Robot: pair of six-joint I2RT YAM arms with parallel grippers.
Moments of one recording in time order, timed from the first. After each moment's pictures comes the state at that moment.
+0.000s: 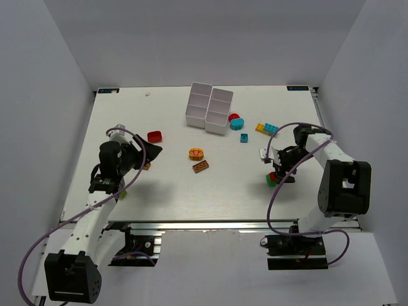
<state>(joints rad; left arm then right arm) -0.07 0.86 0.56 -0.10 0.33 -0.70 -0.02 1.58 1.04 -1.07 -0.58 -1.72</state>
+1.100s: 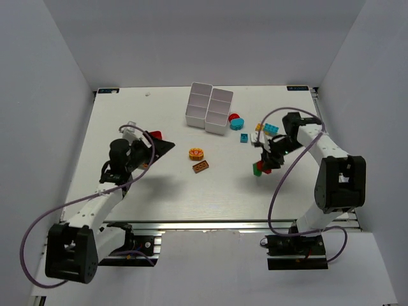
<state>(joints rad) -0.13 1.03 0.50 0.24 0.46 -0.89 0.08 1.64 1.17 -1.11 -0.71 -1.52</state>
